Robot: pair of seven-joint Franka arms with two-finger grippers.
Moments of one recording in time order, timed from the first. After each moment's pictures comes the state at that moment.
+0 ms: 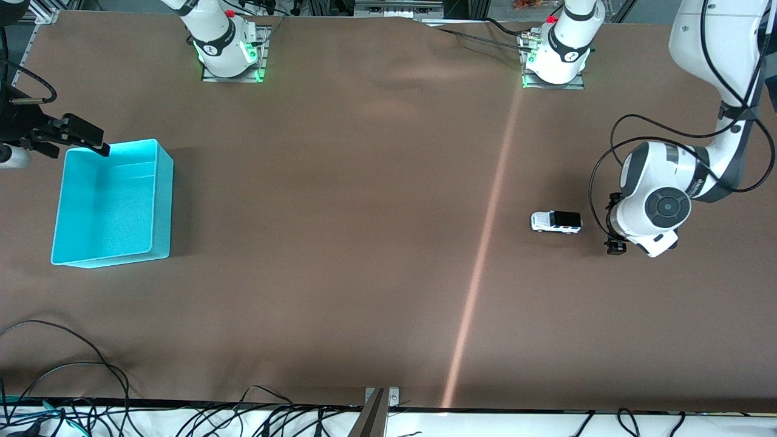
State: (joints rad) left arm 0.09 0.43 -0.10 -1.93 0.30 2.12 -1.63; right arm 0.07 0.02 -0.11 -1.62 0.05 1.61 -0.06
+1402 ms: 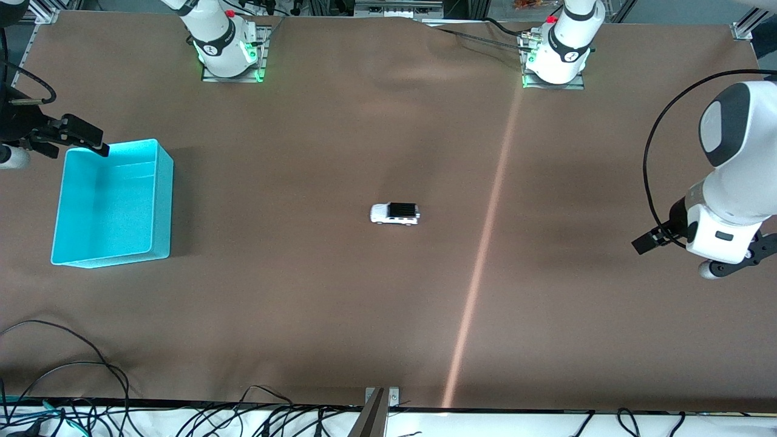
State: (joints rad) left arm 0.08 0.34 -0.13 -1.47 0.17 1.82 -0.50; right arm 0.07 0.02 -0.11 -1.62 0.05 1.60 -0.06
